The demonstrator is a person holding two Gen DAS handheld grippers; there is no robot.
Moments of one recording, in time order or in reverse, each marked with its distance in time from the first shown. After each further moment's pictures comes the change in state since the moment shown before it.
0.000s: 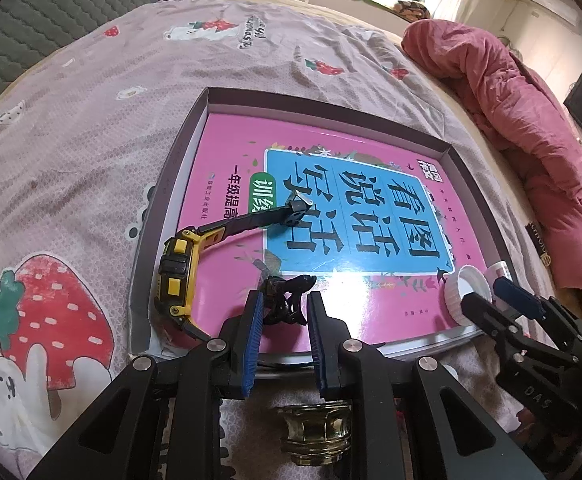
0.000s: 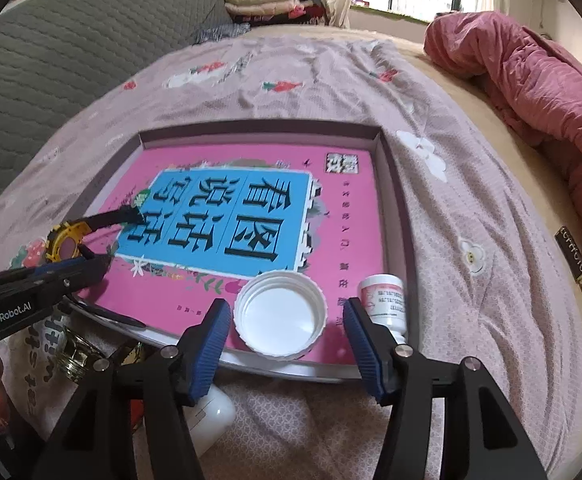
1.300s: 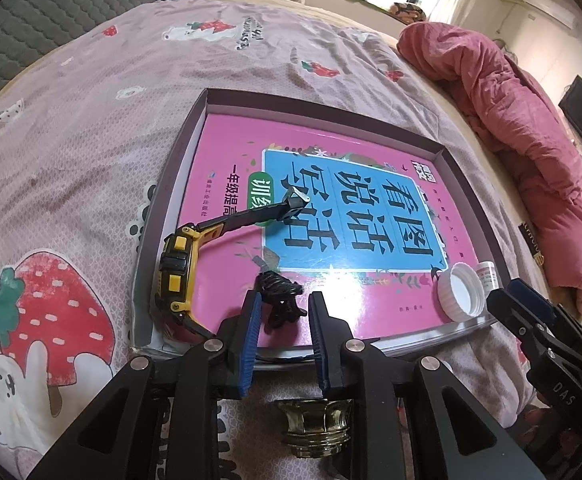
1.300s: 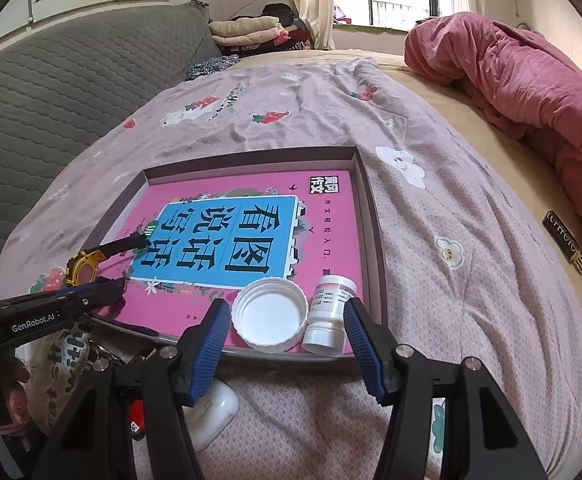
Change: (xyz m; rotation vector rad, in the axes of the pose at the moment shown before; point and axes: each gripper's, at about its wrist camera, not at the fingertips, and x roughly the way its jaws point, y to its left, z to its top) left arm -0.005 0.002 -0.002 -0.004 -0.005 -0.023; right arm -0.025 -0.013 -0.007 0.072 -0.084 0.026
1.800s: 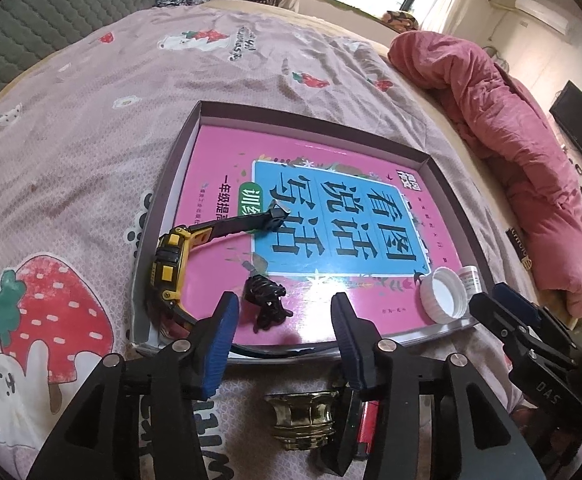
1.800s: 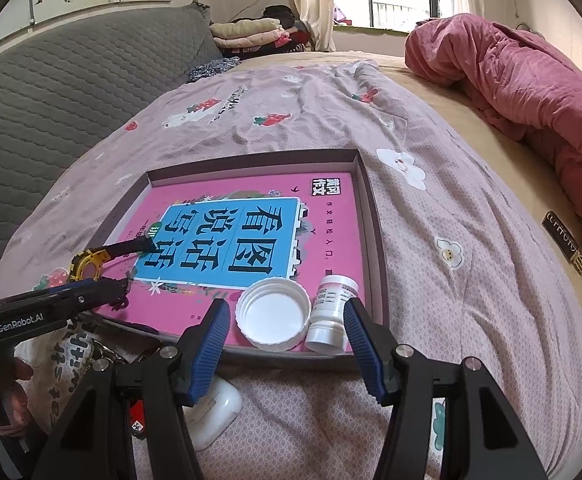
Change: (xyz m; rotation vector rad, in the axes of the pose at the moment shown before) left arm -0.014 -0.003 -0.001 0.002 -0.031 -0.036; right arm -0.003 0.001 -0.001 0.003 -0.003 0.007
